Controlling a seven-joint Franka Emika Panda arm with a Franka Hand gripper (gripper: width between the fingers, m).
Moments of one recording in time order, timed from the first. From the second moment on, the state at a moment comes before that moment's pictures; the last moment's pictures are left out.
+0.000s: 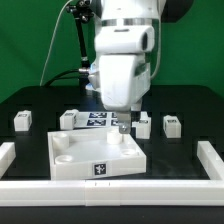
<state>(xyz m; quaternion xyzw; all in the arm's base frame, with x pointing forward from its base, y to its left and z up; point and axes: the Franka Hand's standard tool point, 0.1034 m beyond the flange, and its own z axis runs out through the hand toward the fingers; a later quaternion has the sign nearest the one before) 0.570 0.016 0.078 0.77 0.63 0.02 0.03</state>
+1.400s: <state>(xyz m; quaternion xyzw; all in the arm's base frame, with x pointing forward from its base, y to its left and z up) 0.530 -0.023 0.064 0.67 0.73 -0.07 0.05</state>
